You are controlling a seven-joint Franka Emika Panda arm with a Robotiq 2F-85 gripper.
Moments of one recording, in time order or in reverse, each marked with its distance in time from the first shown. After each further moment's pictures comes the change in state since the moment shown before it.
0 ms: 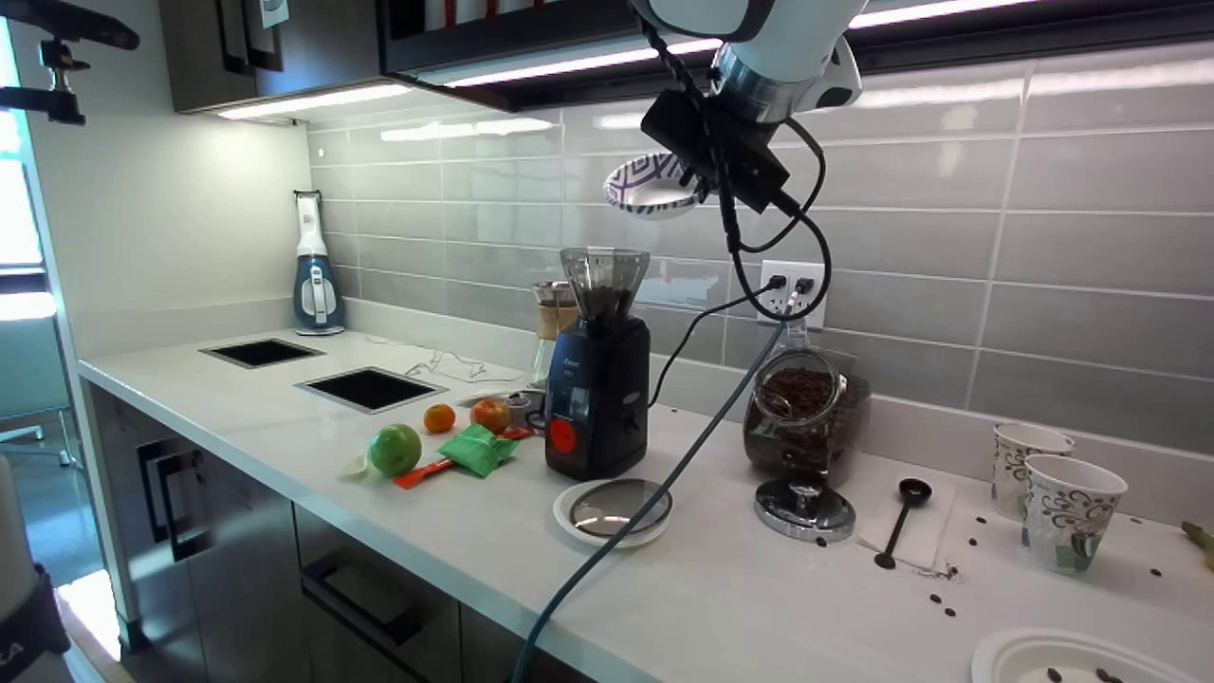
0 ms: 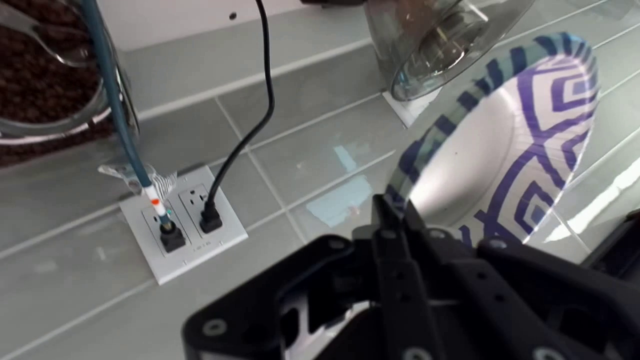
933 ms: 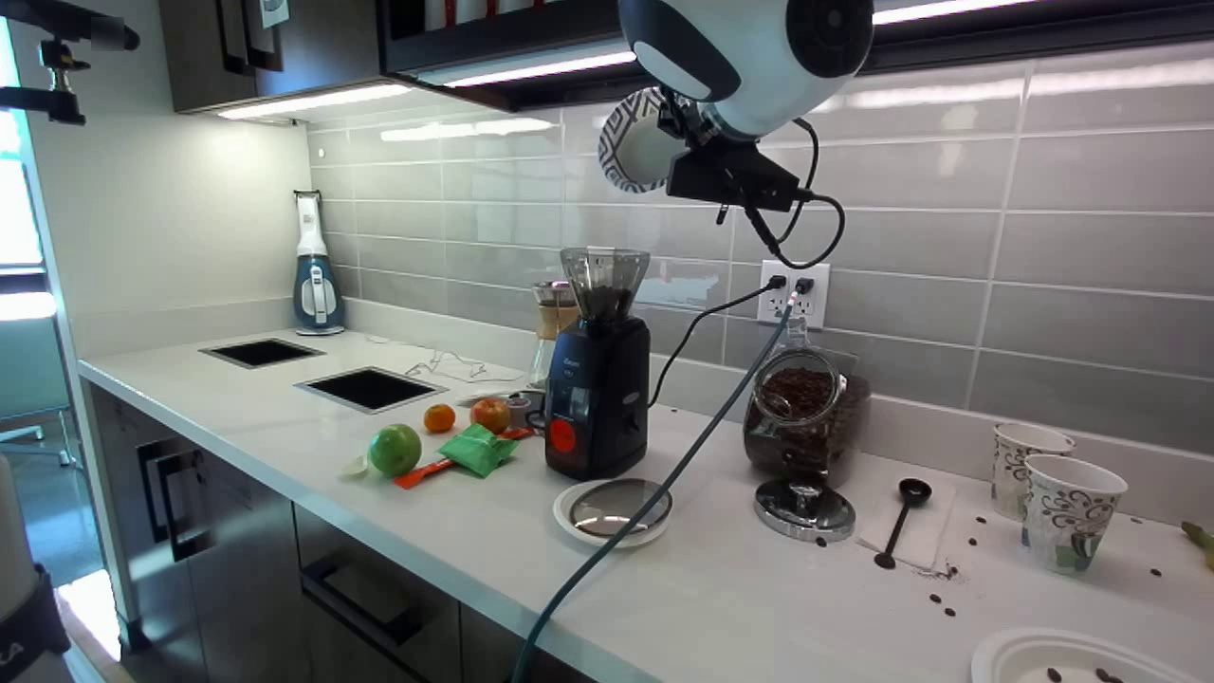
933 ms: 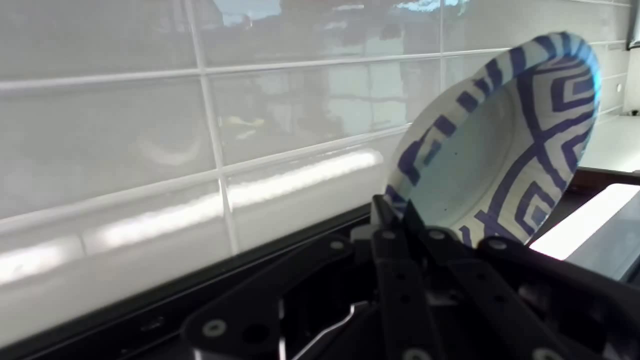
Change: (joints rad) arm 0.011 0.054 0.028 -0.004 0.514 -0.117 -0.786
